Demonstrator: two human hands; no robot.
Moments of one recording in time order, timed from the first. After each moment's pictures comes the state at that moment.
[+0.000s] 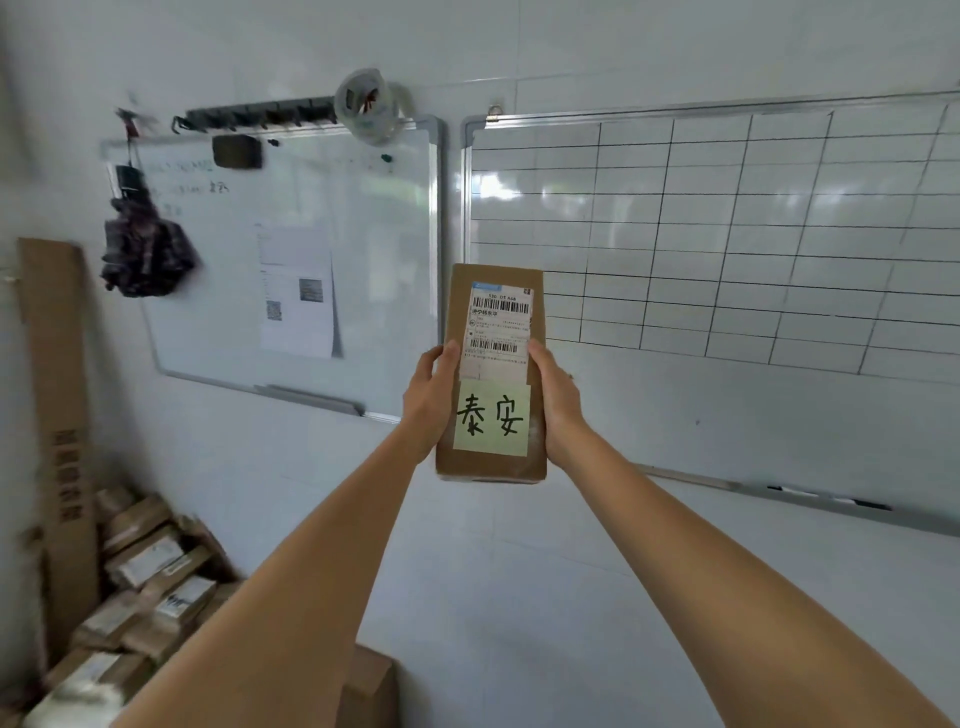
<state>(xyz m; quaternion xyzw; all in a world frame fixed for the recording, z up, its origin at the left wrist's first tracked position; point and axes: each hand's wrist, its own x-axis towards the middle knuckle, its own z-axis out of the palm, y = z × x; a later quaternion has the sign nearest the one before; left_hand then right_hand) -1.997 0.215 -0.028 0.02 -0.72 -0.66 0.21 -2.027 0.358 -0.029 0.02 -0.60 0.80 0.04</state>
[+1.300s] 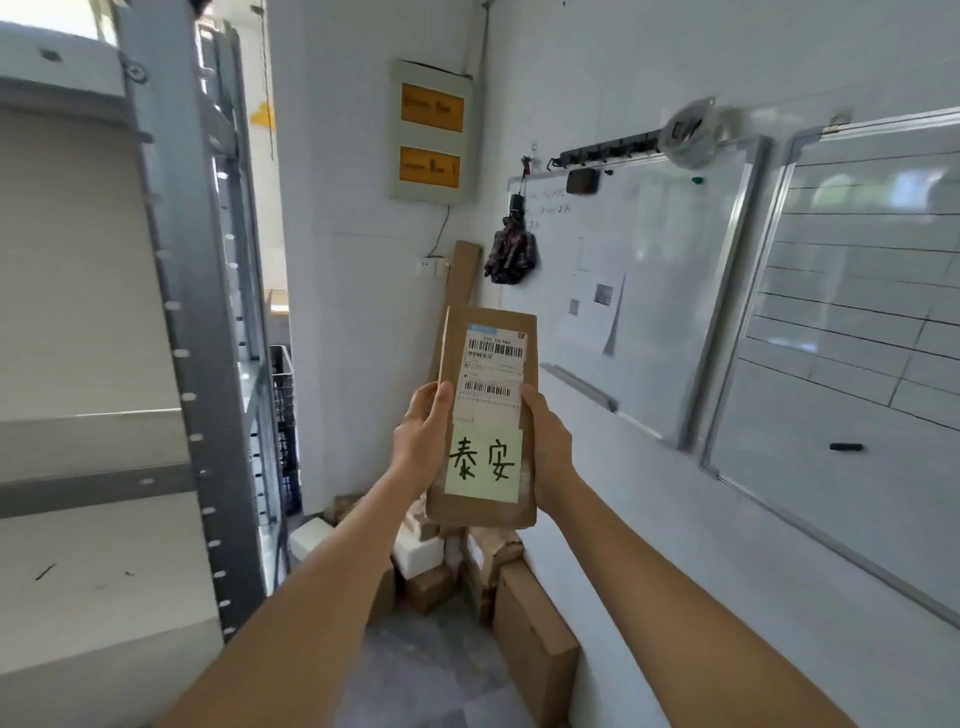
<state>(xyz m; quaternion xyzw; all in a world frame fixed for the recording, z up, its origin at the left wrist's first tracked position) -1.768 0.165 -0.069 0.32 -0.65 -0.52 0.45 -1.890 0.243 -0.072 0.26 -0.56 0.74 -0.28</state>
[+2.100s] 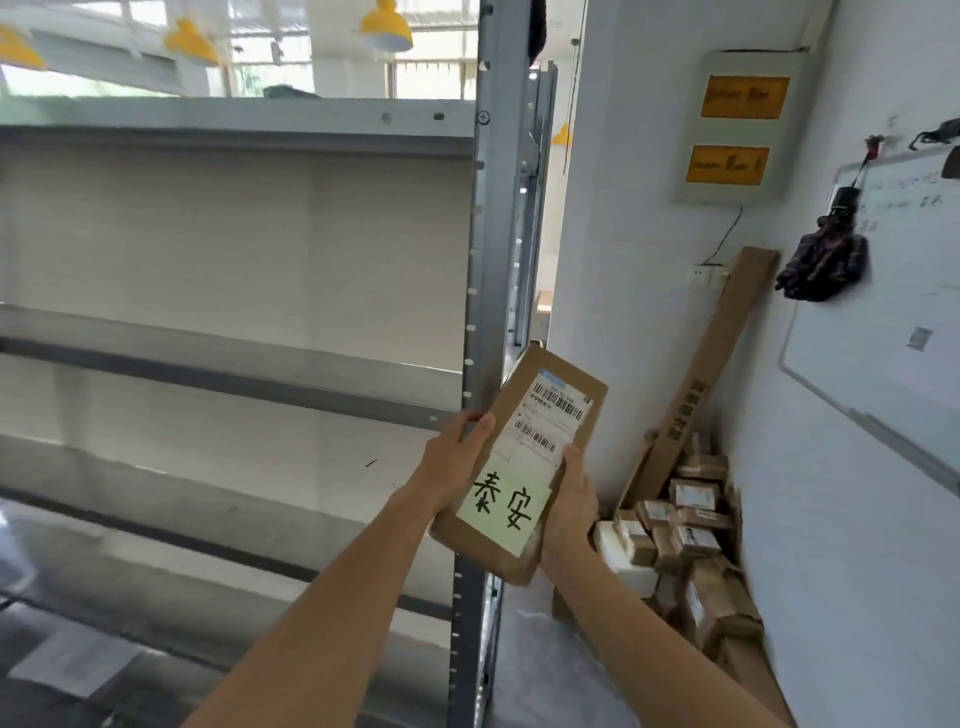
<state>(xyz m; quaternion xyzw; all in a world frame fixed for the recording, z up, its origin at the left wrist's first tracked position) -1.568 0.167 -0.095 0.52 -0.63 -0.36 0.45 -1.704 0.184 -0.147 0.29 -0.51 0.68 -0.43</state>
